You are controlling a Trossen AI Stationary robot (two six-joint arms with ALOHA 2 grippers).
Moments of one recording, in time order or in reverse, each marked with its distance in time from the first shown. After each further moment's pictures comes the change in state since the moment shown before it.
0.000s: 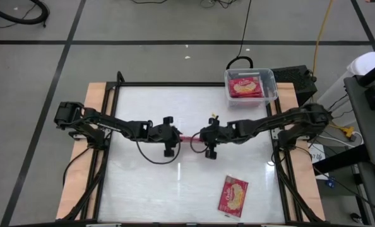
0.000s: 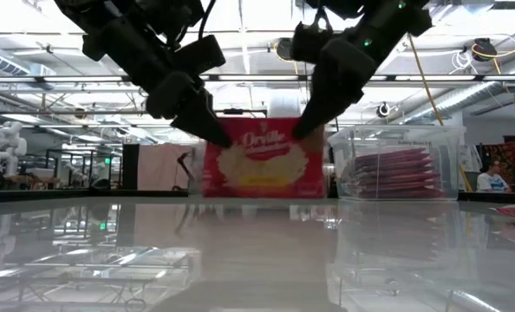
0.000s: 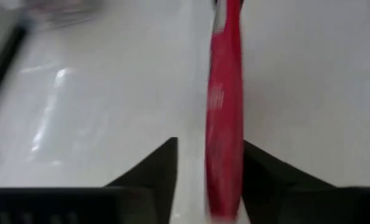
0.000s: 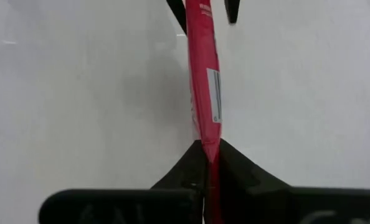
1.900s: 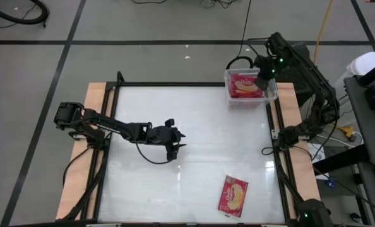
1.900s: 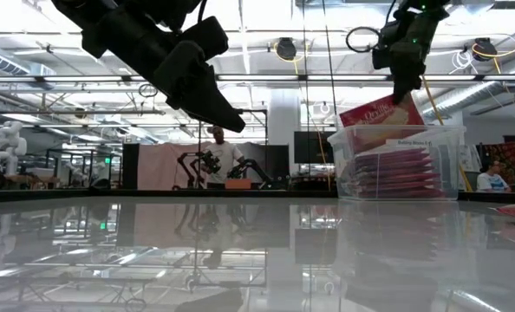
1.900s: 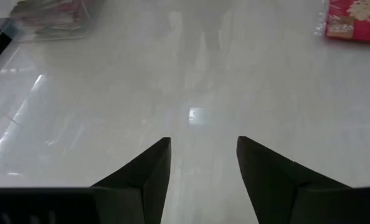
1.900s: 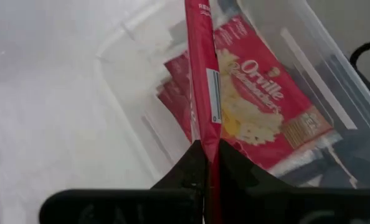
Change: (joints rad) left arm -0.036 0.001 0.001 0.098 0.033 -0.135; right arm -1.261 -0.119 0.541 -1.111 -0.477 -0.728
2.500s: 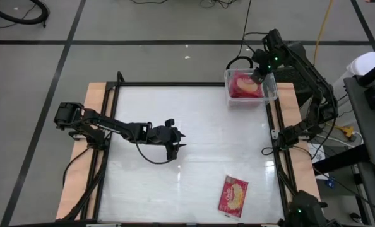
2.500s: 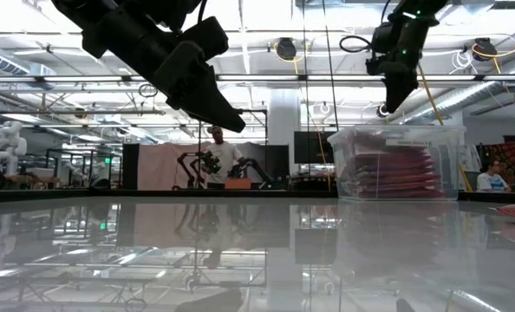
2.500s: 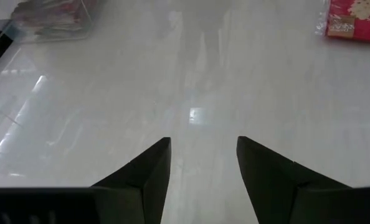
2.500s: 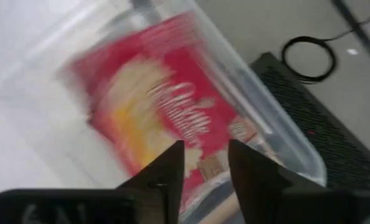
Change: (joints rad) left arm 0.000 0.000 0.000 0.000 0.000 0.006; right arm 0.012 0.034 0.000 0.167 0.201 0.099
